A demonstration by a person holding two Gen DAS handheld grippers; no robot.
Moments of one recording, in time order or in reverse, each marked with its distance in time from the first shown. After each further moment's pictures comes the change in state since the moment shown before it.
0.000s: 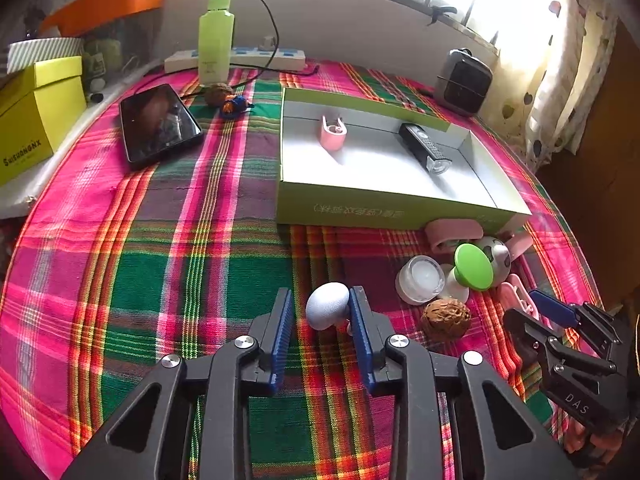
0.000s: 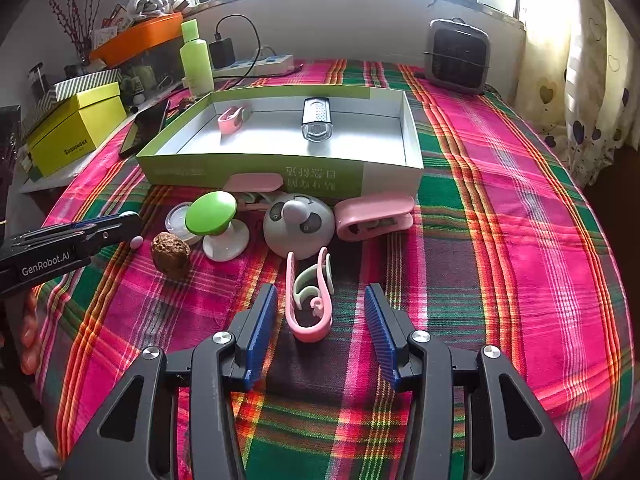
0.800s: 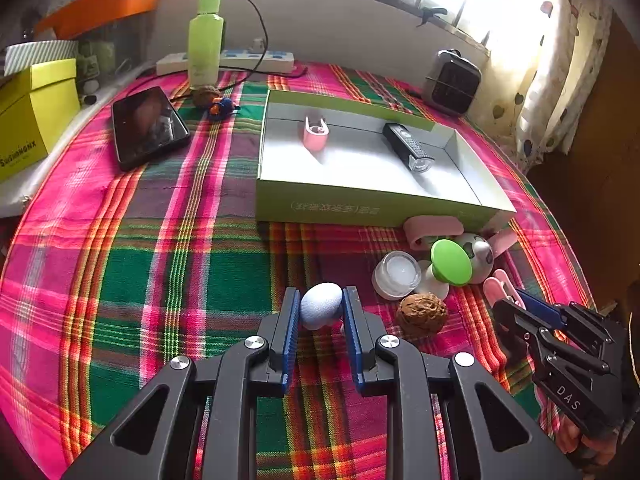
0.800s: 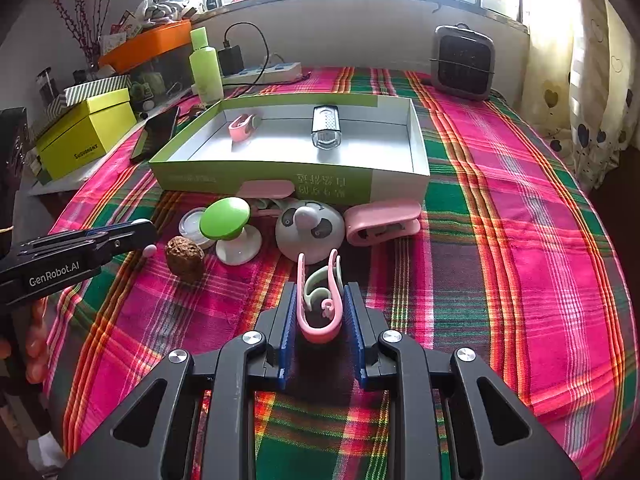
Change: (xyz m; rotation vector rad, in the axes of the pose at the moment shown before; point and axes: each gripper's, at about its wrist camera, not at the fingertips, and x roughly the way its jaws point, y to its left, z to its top) left arm -0.006 -0.010 -0.004 0.004 -0.006 -0.029; right arm -0.005 0.002 -0.001 0.000 -0.026 0.035
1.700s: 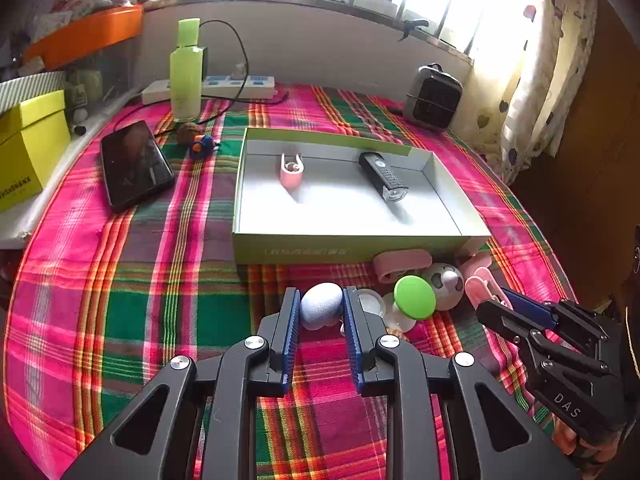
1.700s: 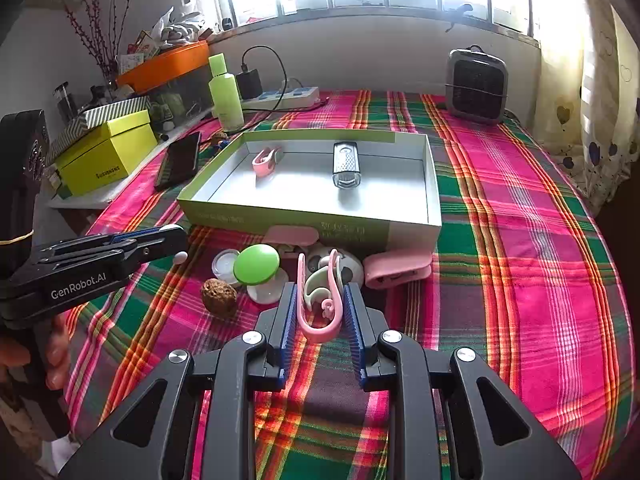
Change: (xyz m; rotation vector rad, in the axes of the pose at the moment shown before) left arm -0.016 -0.017 0.022 0.039 -0.044 -0.028; right arm -0.016 0.003 0.025 -0.004 -0.050 0.071
